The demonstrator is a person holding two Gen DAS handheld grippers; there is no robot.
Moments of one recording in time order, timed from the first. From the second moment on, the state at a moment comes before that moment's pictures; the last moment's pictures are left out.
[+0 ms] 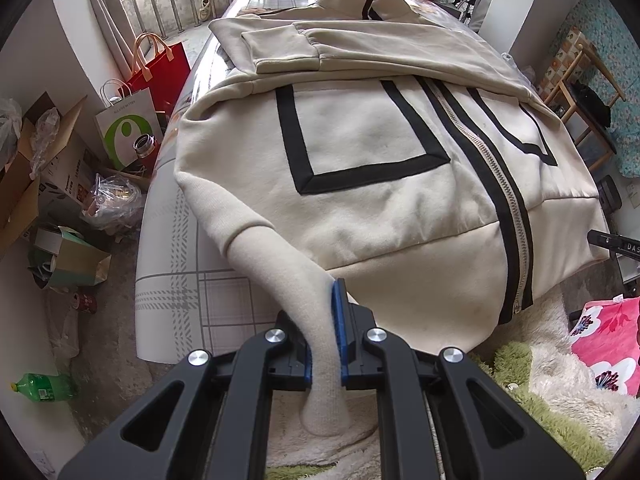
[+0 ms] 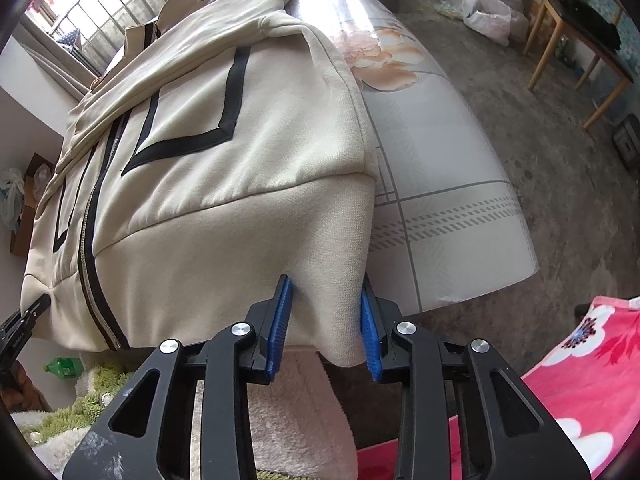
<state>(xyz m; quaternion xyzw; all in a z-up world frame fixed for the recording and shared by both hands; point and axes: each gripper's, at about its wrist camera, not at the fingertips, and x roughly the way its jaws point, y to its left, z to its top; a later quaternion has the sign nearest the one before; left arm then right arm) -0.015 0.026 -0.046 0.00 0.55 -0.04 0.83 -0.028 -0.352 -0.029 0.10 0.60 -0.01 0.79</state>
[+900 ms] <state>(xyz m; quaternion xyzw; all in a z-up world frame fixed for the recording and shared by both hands) -0.017 0.041 -0.001 -0.08 0.47 -0.10 0.87 -0.036 -0.365 0.031 0.21 0.49 0.07 0.84</state>
